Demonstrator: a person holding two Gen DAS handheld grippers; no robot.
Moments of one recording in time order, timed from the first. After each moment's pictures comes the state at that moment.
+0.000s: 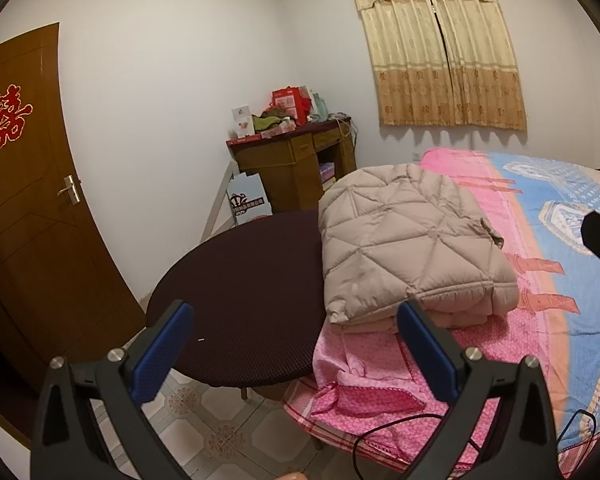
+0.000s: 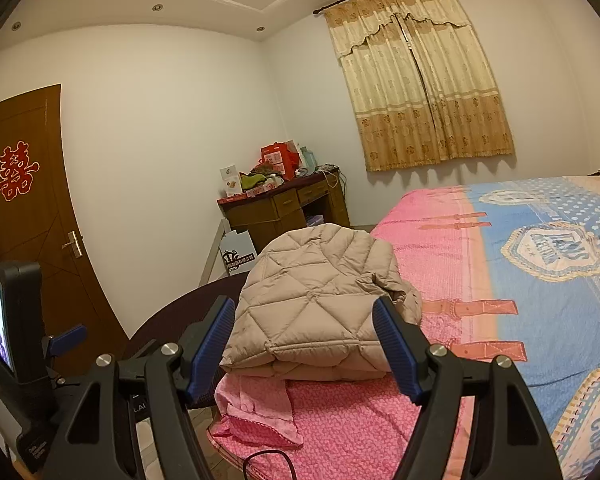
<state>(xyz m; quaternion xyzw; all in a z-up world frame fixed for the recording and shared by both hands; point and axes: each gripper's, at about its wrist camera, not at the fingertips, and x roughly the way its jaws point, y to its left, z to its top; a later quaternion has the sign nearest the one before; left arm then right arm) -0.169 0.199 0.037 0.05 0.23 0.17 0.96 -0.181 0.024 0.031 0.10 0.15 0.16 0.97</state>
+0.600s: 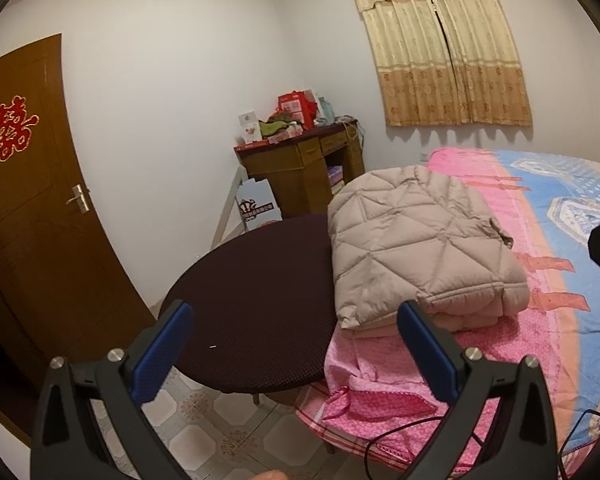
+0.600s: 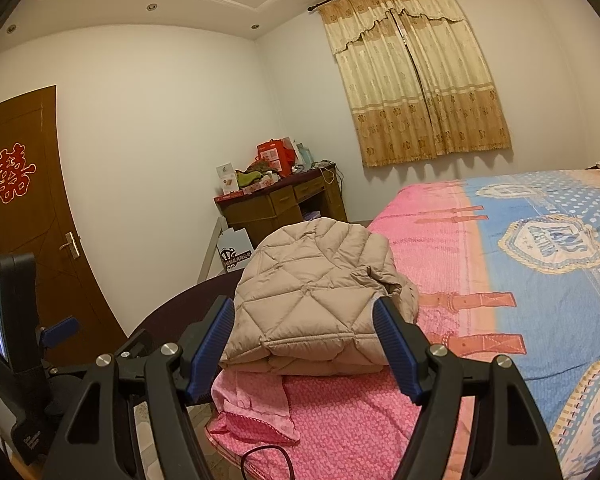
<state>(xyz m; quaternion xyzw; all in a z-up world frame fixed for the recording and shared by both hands) -0.168 0.195 0.038 0.07 0.23 0.18 0.95 -0.180 0.023 0.024 0.11 0.16 0.15 0.97</state>
